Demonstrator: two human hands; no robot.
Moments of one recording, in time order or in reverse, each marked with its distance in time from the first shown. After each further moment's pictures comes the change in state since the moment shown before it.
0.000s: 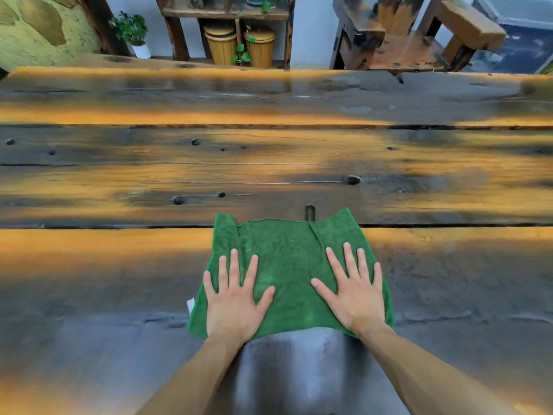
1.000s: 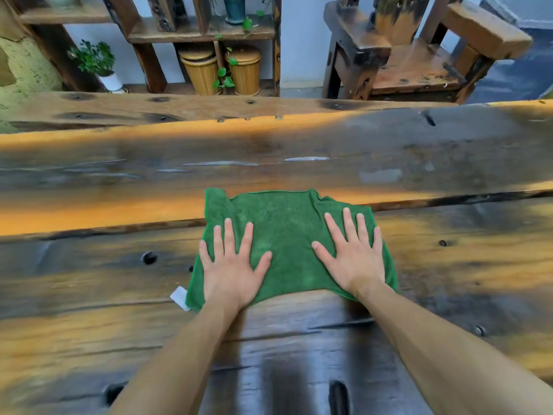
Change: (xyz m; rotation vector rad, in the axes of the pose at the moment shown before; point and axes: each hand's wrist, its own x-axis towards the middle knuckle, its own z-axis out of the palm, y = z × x) left_hand 0.410 0.015 -0.070 0.049 -0.043 -0.017; right_hand 0.392 -0.023 -0.094 0.017 0.063 0.040
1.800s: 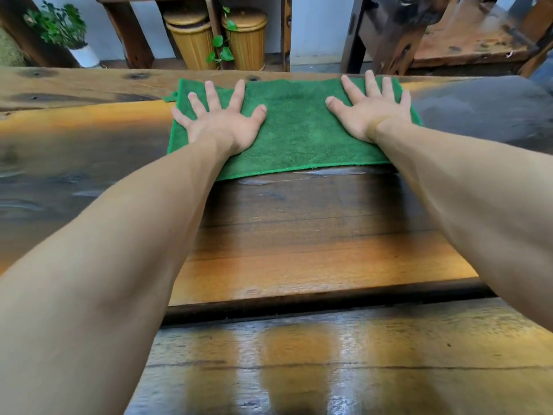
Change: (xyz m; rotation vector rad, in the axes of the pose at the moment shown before) left_hand 0.369 0.007 -0.076 -0.093 0.053 -0.112; right_hand 0.378 -0.037 -0.063 0.038 0.053 0.068
